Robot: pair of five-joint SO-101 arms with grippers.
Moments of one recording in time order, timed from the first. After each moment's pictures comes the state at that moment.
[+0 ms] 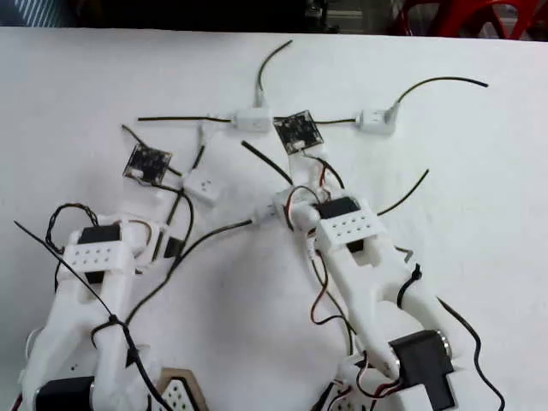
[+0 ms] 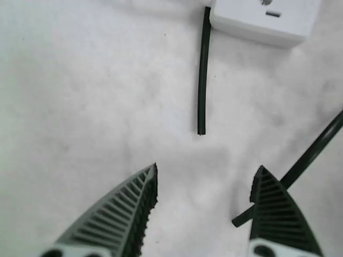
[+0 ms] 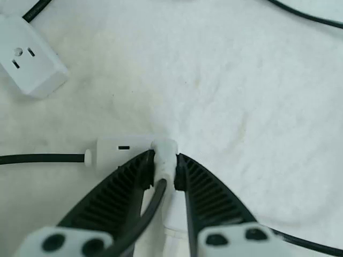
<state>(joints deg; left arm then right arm) -11.6 -28.1 61.6 44.0 -20.6 -21.0 -12.0 42.8 33.2 6.4</state>
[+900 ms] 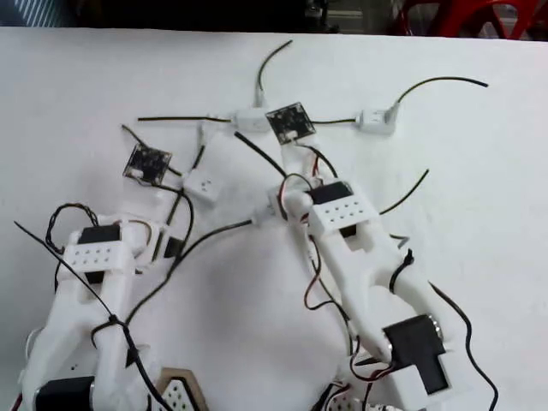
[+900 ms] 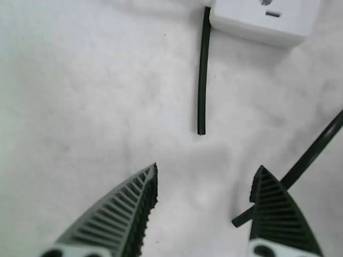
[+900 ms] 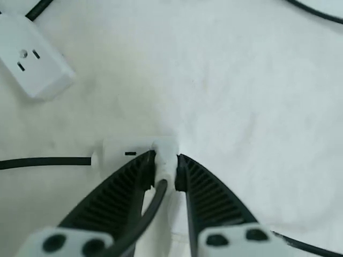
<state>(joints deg) -11.6 -28.1 61.6 44.0 -20.6 -21.8 -6.3 35.2 39.6 6.4</state>
